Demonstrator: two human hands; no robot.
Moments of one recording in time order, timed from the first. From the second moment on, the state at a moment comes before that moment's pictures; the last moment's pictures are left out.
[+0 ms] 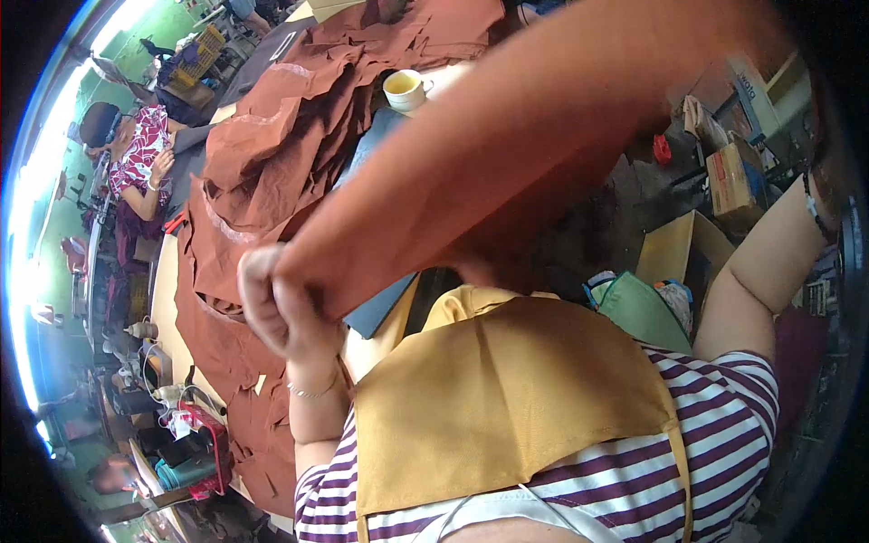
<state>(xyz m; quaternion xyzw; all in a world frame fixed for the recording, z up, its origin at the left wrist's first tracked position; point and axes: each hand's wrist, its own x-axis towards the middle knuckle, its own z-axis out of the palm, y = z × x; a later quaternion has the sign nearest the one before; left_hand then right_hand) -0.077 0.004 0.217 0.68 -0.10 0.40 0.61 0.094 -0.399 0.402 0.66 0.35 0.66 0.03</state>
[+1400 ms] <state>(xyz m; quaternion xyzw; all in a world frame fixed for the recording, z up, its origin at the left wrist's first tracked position) -0.009 0.071 0.017 0.90 0.27 0.22 0.28 0.148 -0.212 0.039 0.85 0.45 0.10 -0.26</state>
